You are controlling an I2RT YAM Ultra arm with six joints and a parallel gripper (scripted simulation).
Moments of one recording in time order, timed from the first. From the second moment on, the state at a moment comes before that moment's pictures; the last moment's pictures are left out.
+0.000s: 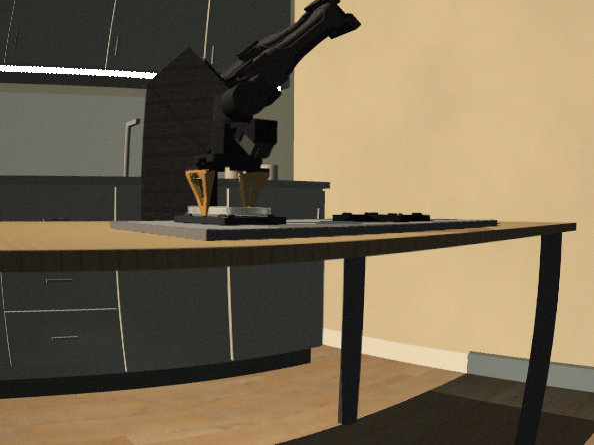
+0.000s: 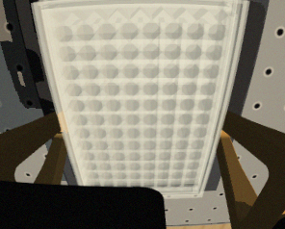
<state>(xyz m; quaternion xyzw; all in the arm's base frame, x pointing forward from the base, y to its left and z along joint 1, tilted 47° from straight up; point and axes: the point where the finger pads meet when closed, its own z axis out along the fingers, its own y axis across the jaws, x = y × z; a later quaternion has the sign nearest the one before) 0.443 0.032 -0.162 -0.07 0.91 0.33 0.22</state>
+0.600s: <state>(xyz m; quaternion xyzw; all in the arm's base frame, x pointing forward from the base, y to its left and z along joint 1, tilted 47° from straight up) 0.440 0.031 -0.158 -0.07 0.92 0.33 0.22</state>
